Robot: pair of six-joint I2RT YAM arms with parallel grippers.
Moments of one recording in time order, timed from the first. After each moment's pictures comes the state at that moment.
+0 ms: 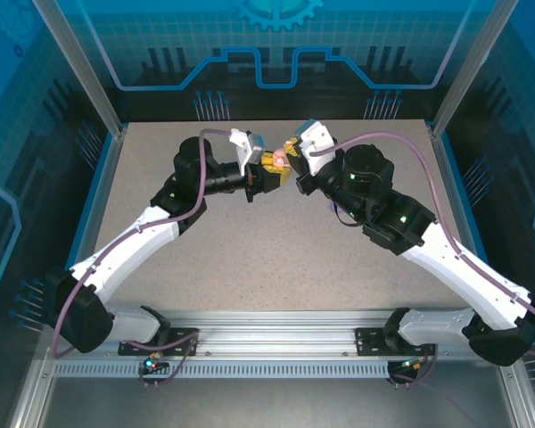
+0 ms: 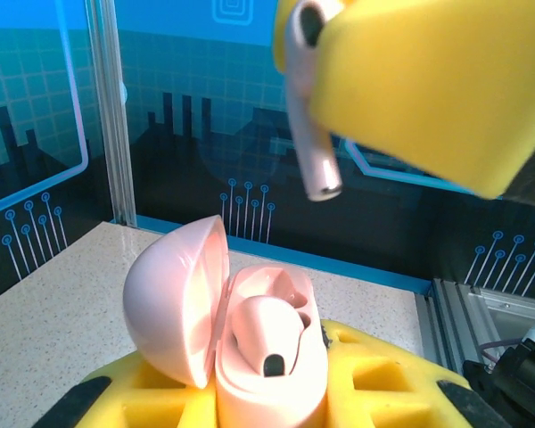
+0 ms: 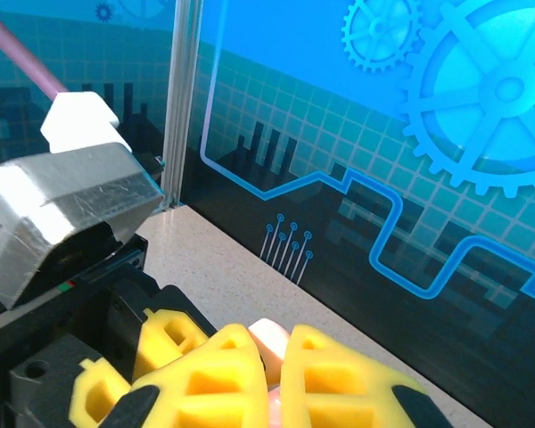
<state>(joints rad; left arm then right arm) -0.51 1.34 1.14 0.17 0.74 -0.07 0.85 1.18 1.41 -0.32 0.25 -0.23</state>
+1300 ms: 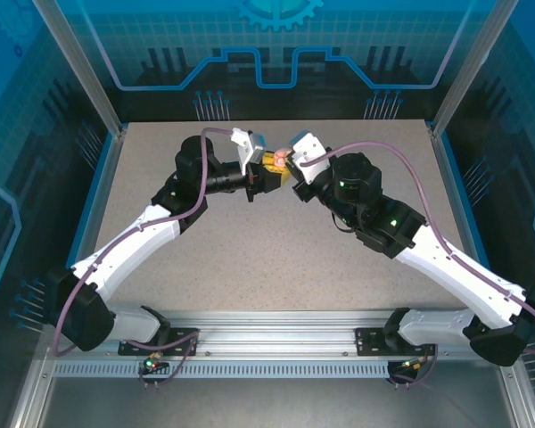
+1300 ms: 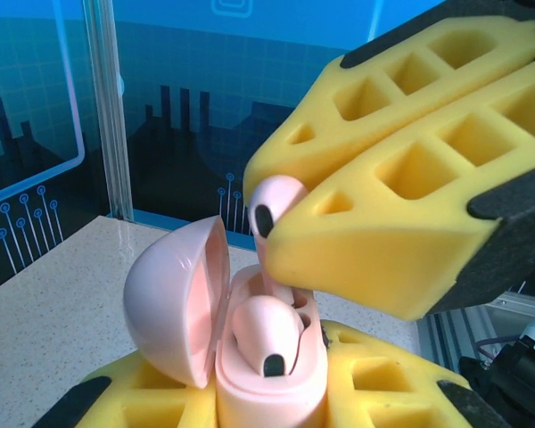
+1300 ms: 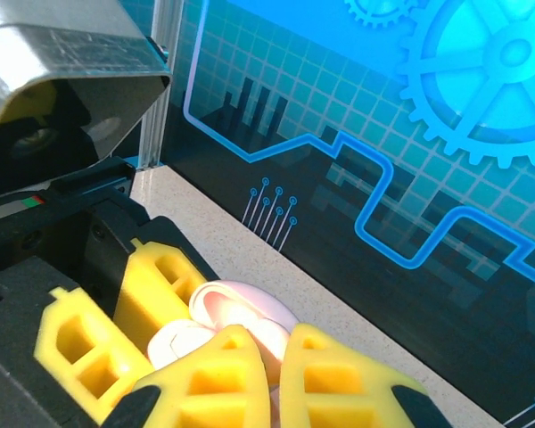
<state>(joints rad) -0.51 1.35 1.16 0.15 0.75 -0.07 0.86 1.18 1.32 -0.31 0.29 -0.27</state>
